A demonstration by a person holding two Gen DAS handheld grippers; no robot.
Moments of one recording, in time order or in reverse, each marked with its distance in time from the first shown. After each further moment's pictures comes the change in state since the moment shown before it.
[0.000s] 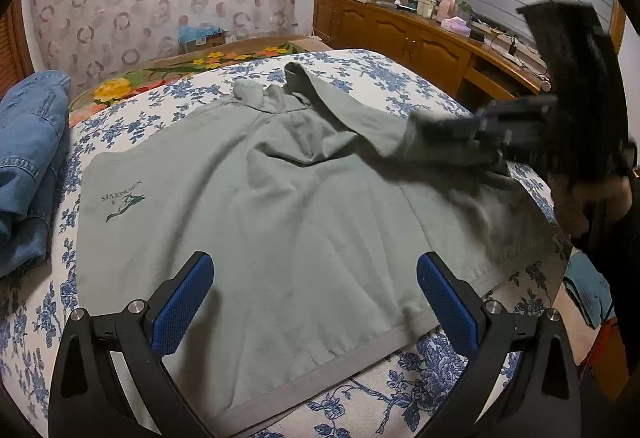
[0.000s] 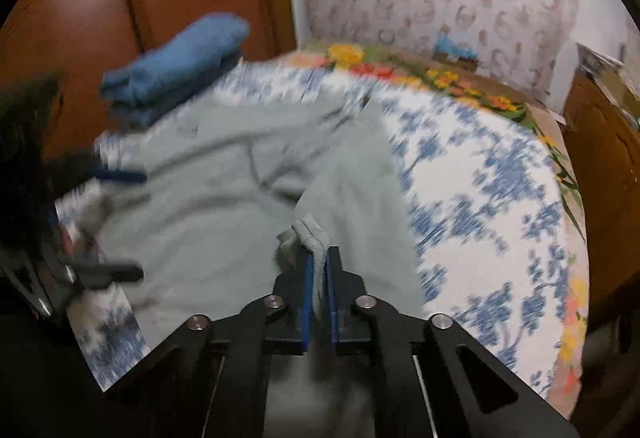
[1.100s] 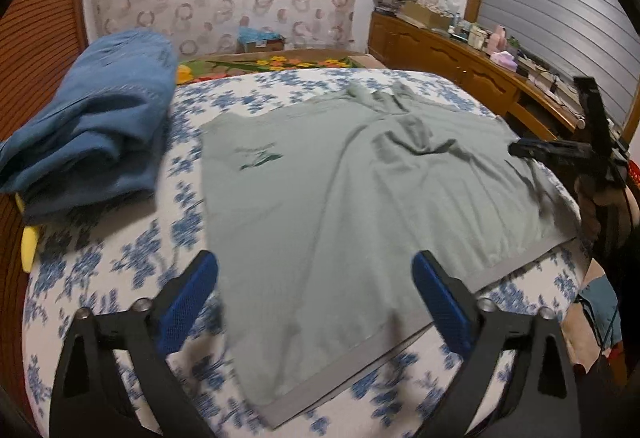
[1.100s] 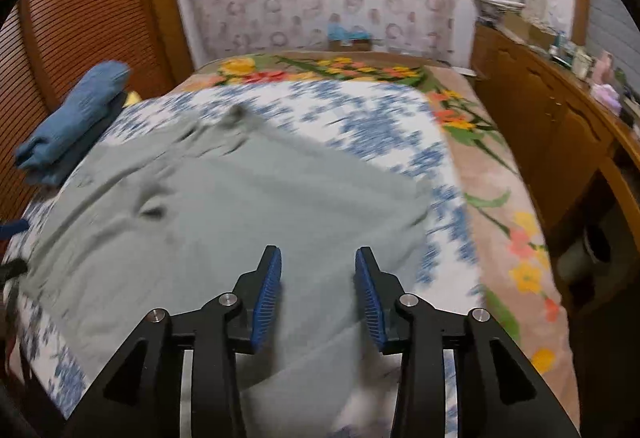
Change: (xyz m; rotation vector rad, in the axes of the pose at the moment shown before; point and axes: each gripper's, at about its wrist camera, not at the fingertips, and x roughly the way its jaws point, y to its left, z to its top) left arm -0.044 0.081 -0.045 -0.142 -0.061 0.127; right arm 0.010 -0.047 -0.032 0.193 0.040 -0.240
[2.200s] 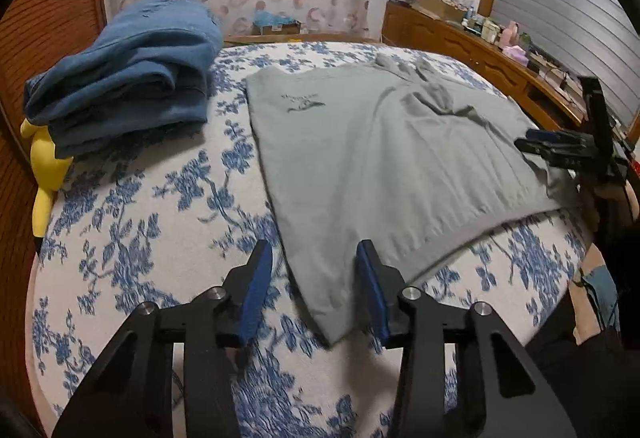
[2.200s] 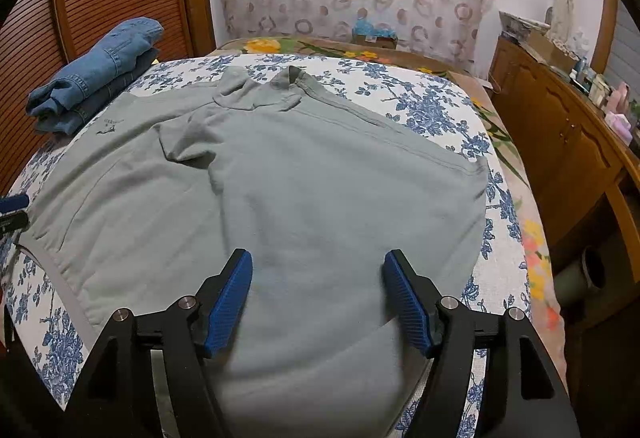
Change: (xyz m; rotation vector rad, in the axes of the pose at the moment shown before) left arm -0.016 0.024 -0.039 -0.029 0.046 0.011; right arm 0.009 0.037 -0.014 -0.094 0.015 -0.026
